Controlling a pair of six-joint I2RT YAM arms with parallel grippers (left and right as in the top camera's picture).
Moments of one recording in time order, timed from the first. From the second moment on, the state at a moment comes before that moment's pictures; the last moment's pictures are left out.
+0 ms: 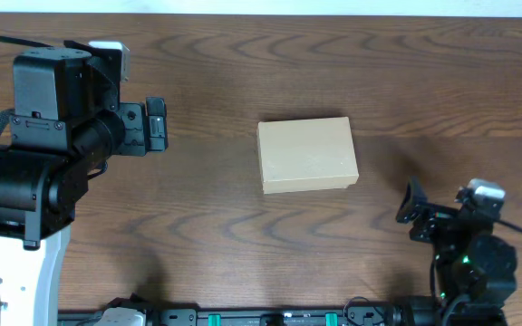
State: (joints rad) left arm -0.16 1.28 1.79 -1.32 0.00 -0.10; right arm -0.01 0.28 0.55 -0.59 0.09 0.20
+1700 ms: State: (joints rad) left arm -0.16 1.28 1.79 -1.32 0.00 -0.10; right arm 0.04 0.01 0.02 0.23 0.08 0.14
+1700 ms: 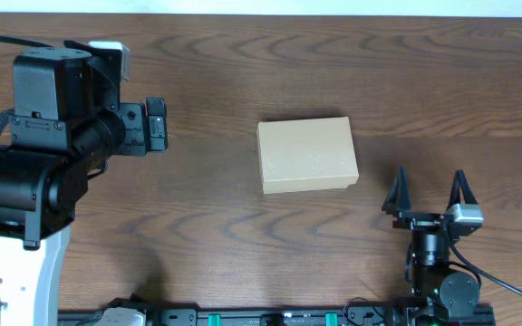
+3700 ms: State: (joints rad) left arm -0.16 1.27 1.79 -1.23 0.00 -0.10; right arm 0.02 0.01 0.01 -0.06 0.06 0.04
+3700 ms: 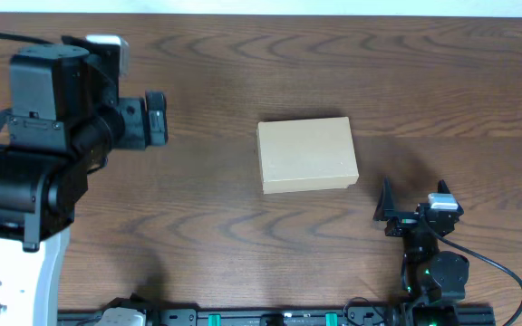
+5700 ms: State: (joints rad) left arm 0.06 0.01 0.14 -0.32 0.10 0.04; right arm 0.02 0.01 0.01 -0.06 0.06 0.04
